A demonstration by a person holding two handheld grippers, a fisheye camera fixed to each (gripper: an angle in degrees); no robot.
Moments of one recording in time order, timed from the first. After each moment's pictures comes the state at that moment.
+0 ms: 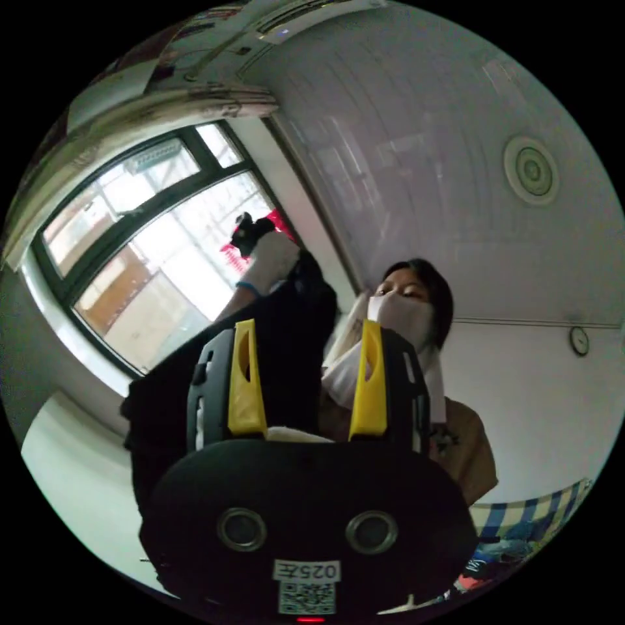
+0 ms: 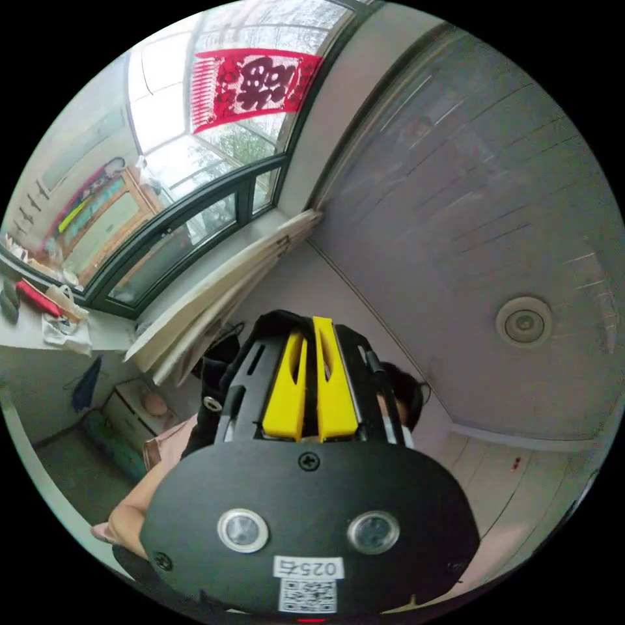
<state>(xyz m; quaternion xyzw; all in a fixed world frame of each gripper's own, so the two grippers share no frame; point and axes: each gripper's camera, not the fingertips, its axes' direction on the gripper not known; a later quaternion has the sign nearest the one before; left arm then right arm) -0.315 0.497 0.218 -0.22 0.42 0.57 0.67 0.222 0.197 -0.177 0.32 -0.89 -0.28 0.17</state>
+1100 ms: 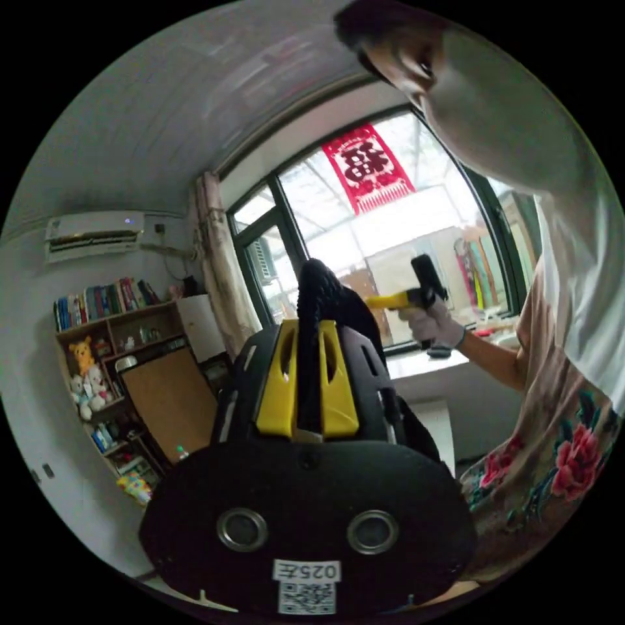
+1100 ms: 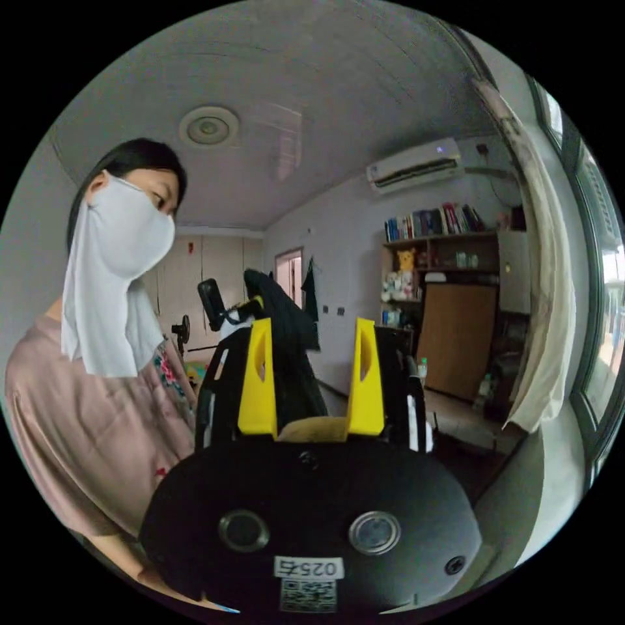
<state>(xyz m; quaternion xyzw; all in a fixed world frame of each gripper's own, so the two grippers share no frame) -0.230 0.730 0.247 0.21 -0.13 0.89 0.39 0.153 0.357 -0.210 0.22 -0.28 -0.27 0.90</state>
